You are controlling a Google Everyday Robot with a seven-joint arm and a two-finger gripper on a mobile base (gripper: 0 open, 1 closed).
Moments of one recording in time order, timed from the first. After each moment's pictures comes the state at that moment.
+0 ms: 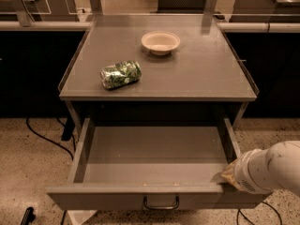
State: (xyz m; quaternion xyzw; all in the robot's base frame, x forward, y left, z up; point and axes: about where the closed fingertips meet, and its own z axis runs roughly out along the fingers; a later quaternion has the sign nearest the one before) arm 0.409 -0.234 0.675 -0.41 0.89 -0.01 0.22
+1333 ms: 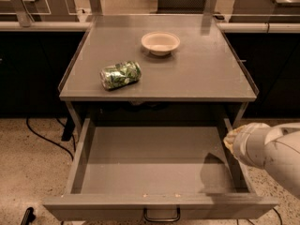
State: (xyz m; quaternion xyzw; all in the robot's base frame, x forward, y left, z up) arm 0.463 -0.234 0.761 -0.40 0.85 -0.14 0.32
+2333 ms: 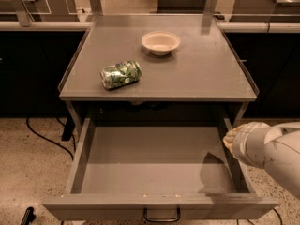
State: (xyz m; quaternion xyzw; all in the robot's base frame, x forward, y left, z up) arm 0.465 -0.233 0.765 -0.40 0.84 -0.14 0.32
